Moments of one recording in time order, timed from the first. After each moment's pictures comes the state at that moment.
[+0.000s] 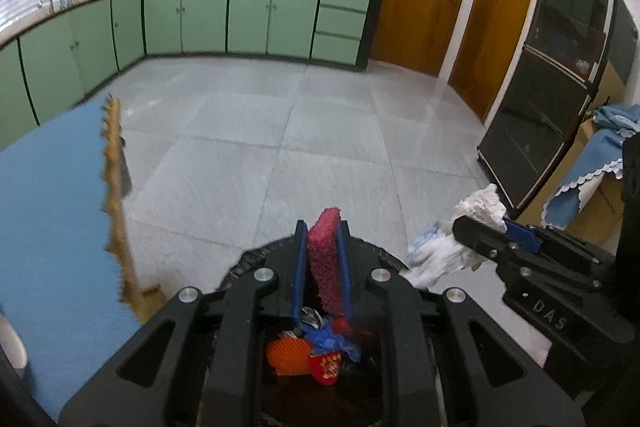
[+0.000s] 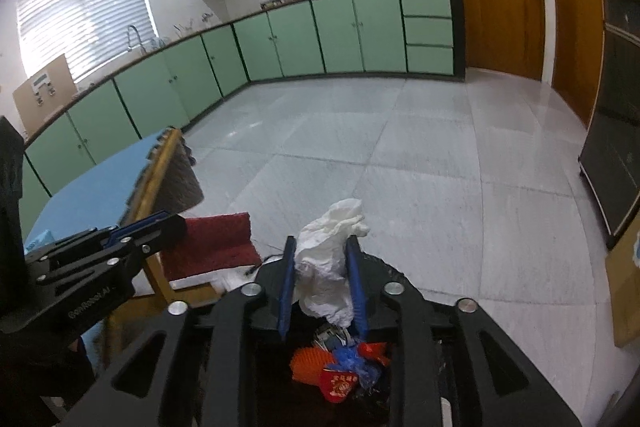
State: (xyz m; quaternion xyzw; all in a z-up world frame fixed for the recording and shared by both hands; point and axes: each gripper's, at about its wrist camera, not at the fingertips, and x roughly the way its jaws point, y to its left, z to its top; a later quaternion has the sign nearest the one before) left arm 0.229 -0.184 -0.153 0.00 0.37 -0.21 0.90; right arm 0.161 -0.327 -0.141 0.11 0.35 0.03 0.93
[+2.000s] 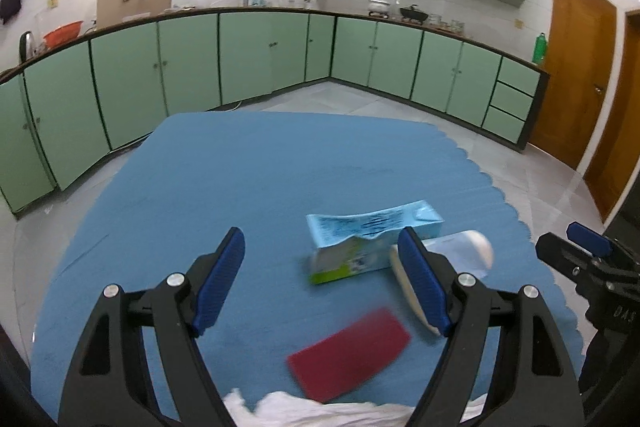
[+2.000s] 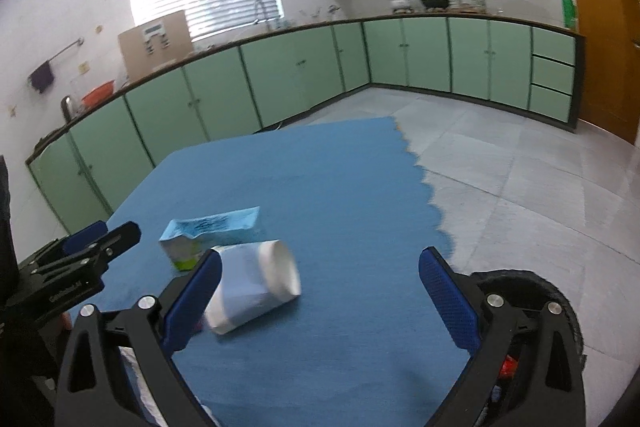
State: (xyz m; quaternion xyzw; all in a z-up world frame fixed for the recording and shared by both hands) left arm 0.095 0.163 -0.081 -0.07 0.30 0.09 0.95; right arm 0.121 -0.048 -0.086 0.03 0.31 0.22 0.92
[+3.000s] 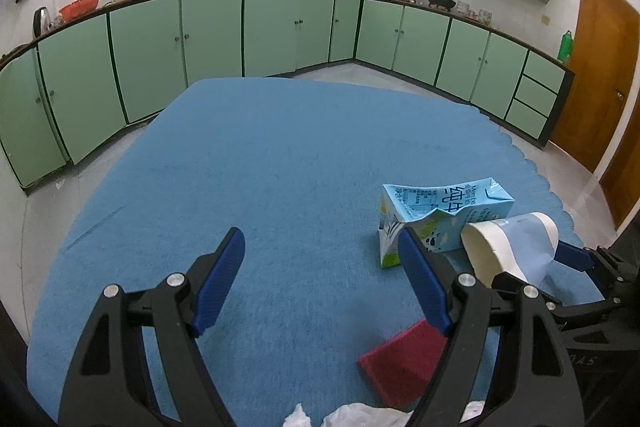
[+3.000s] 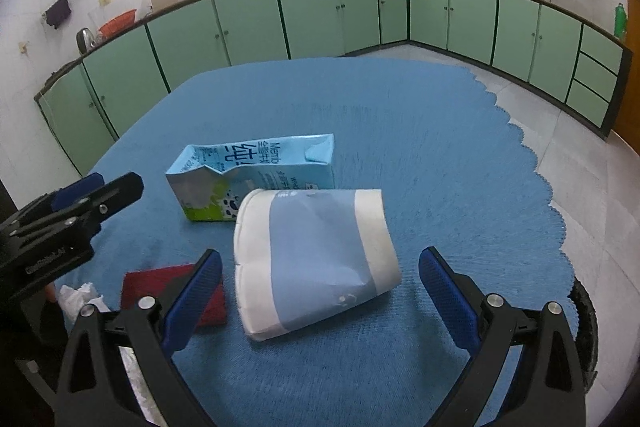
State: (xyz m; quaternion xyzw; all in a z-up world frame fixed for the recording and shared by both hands) left arm 0.100 0.206 -0.114 -0.09 0.33 0.12 0.93; right arm 0.140 0.029 -0.129 -0.04 0.39 0.26 0.88
